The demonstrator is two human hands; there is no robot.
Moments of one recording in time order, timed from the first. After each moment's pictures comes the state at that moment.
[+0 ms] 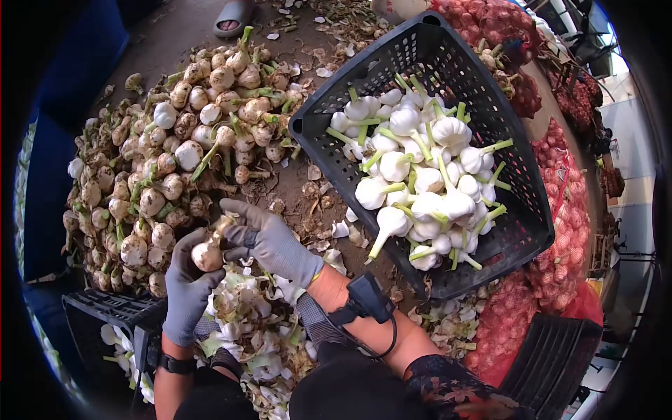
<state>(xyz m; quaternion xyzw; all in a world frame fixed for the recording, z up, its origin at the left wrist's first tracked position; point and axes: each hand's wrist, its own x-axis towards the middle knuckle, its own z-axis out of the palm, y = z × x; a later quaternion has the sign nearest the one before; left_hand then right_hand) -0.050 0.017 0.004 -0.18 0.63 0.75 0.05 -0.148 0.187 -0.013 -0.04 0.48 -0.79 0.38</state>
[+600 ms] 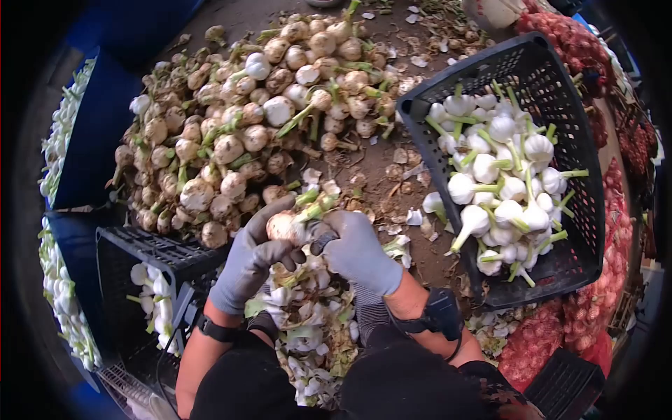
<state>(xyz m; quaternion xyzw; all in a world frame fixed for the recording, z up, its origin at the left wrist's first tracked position) -0.031 0.007 0.022 -0.17 0.52 0.83 0.13 -0.118 0.189 0.018 -0.19 0.80 -0.50 0.26</state>
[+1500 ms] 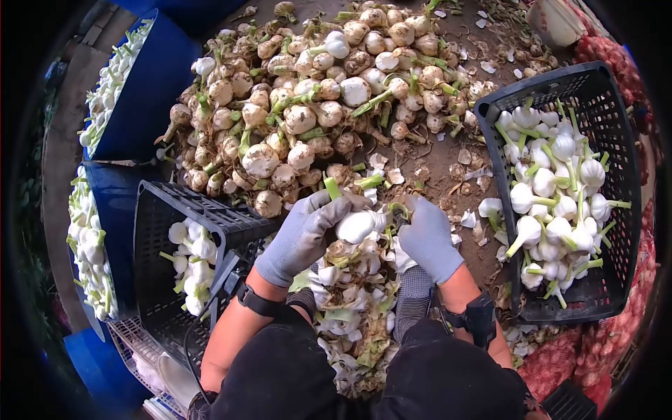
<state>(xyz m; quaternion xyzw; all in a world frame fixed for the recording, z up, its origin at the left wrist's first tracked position) -0.029 0.000 0.025 -0.18 0.51 0.83 0.12 -0.121 0.204 -0.016 -0.26 0.91 -0.25 0.20</state>
